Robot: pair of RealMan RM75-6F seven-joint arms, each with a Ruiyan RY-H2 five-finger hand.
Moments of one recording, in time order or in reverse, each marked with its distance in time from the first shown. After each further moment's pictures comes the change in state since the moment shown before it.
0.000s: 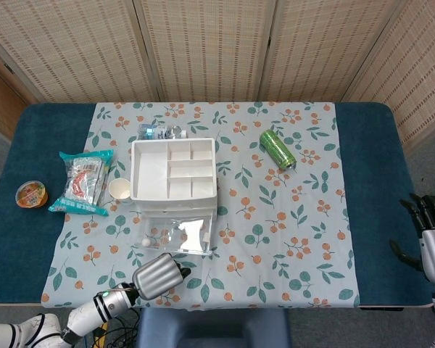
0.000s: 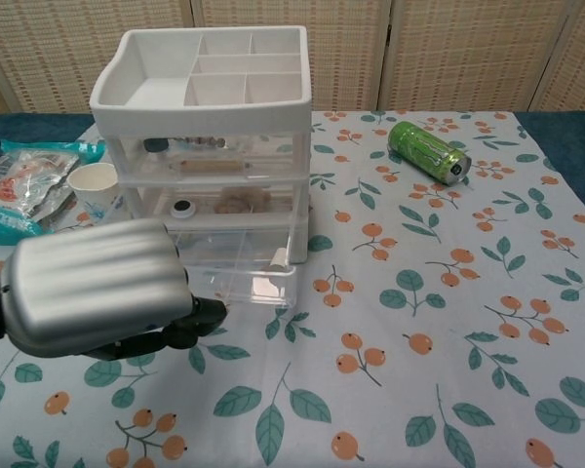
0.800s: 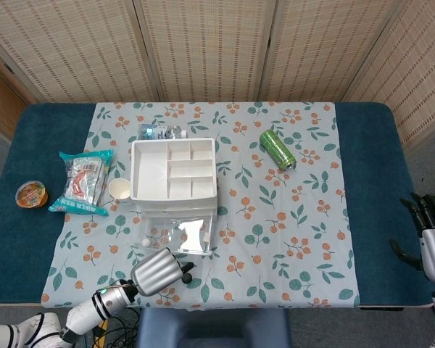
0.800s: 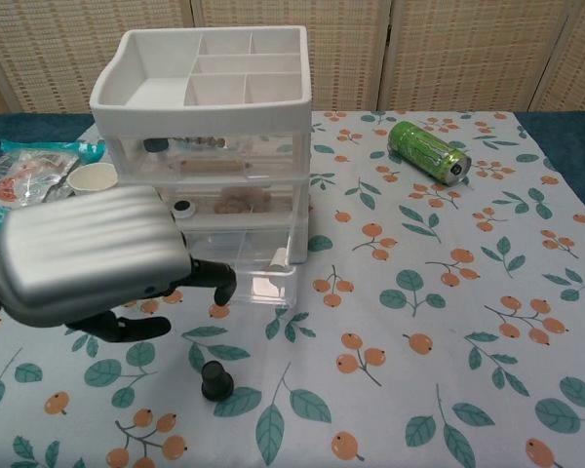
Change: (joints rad) left arm 0.028 0.022 -0.044 -0.021 0.038 0.052 -0.116; right arm 0.002 -0.001 0.003 0.002 0.003 -0.002 0.000
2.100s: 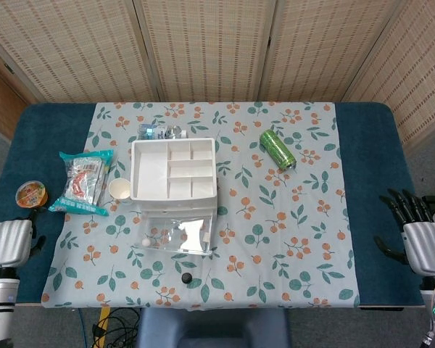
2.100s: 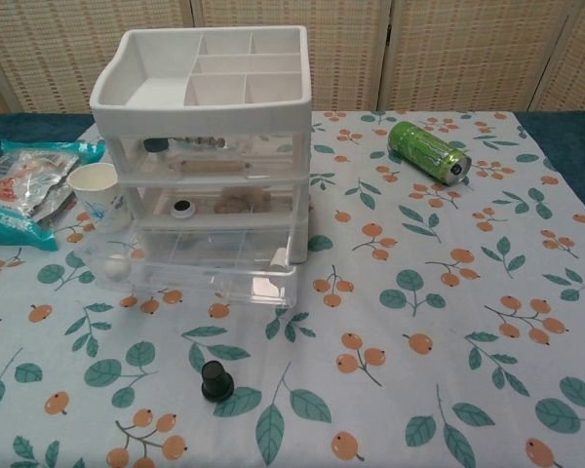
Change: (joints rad) left arm 0.409 0.226 -0.155 0.037 -0.573 0.354 -0.228; right arm 0.058 0.000 -0.008 0.019 -0.056 -0.058 0.051
